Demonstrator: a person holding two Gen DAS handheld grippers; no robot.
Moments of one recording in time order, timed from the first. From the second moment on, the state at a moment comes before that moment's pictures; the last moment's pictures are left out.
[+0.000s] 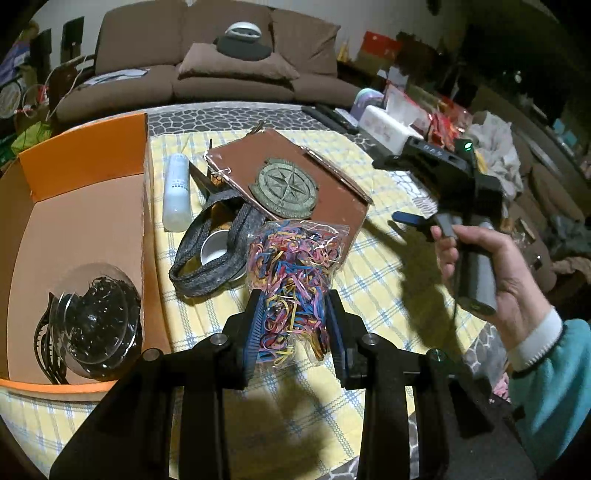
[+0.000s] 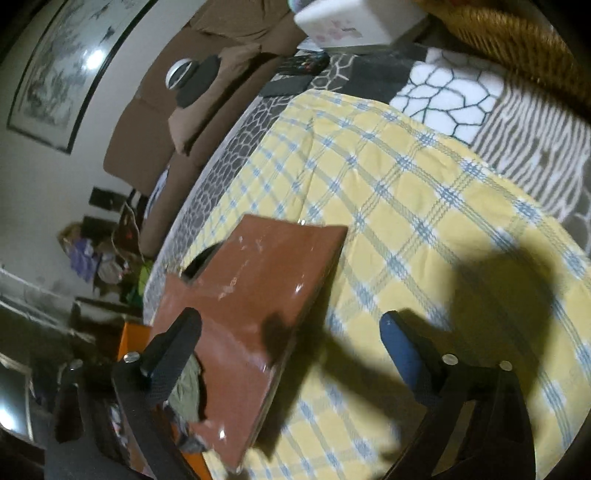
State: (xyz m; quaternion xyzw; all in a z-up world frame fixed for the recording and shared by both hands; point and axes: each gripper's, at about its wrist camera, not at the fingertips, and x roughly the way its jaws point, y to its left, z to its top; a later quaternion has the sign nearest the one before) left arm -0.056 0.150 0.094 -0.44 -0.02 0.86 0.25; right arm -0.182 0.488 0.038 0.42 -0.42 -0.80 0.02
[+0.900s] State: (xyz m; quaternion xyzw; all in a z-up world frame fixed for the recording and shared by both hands) left arm -0.065 0.129 0.107 -0.42 -0.05 0.87 0.24; right arm -0.196 0.490 0.054 0.34 -0.47 -0.81 0.09
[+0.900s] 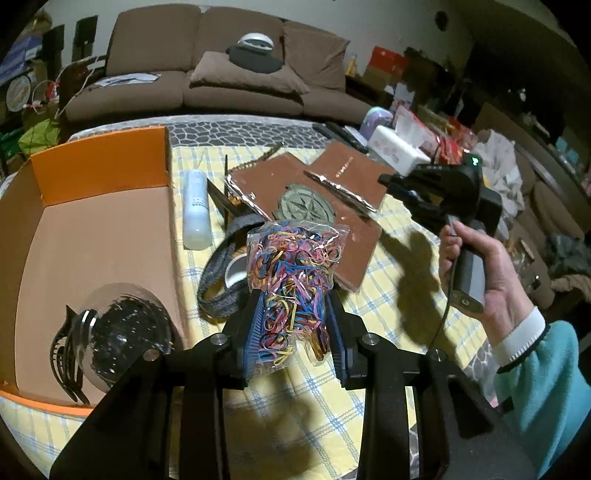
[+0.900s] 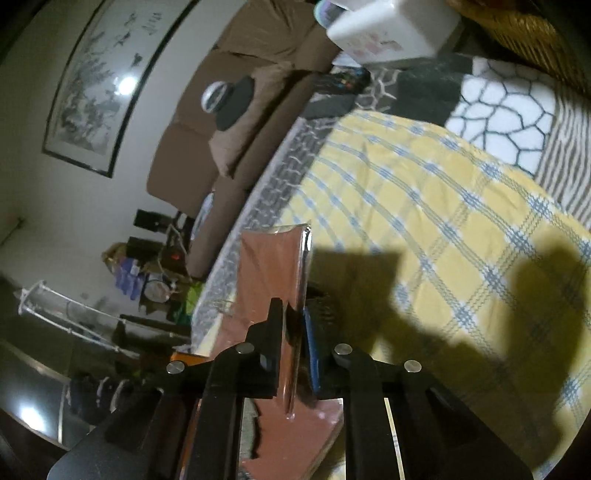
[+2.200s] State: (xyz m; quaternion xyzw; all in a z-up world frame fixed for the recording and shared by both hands) left arm -0.106 -0.049 0.115 -0.41 -0.12 0.90 0.08; right arm -0.186 0.280 0.181 0.33 -0.30 -0.85 0.29
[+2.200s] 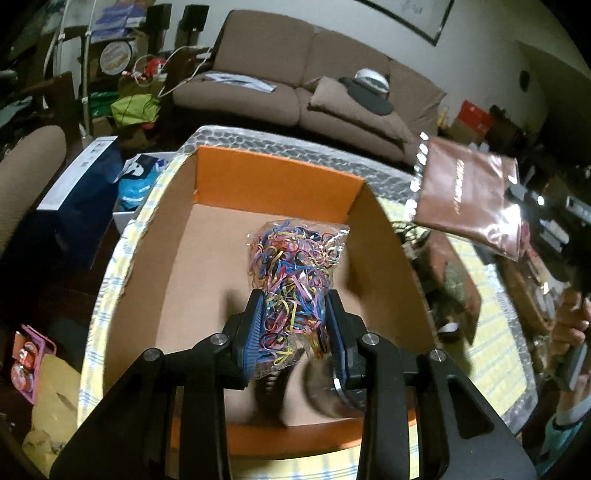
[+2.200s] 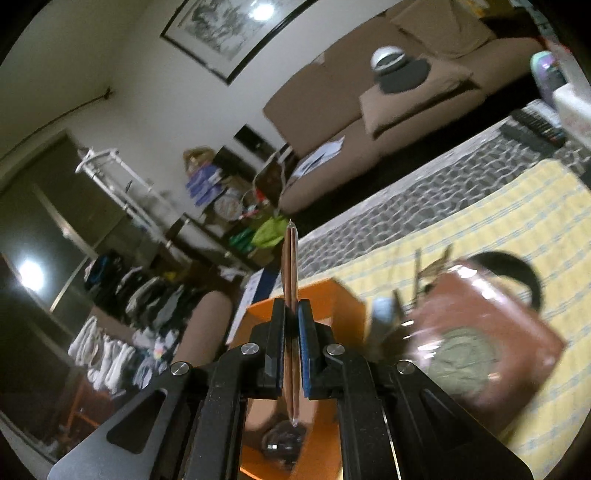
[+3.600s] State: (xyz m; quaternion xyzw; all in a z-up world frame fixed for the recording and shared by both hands) left arm -0.126 -0.062 0.060 -0.51 -0.02 0.86 0.03; right arm -0.205 0.124 0.129 0.41 -0.02 -0.89 0.21
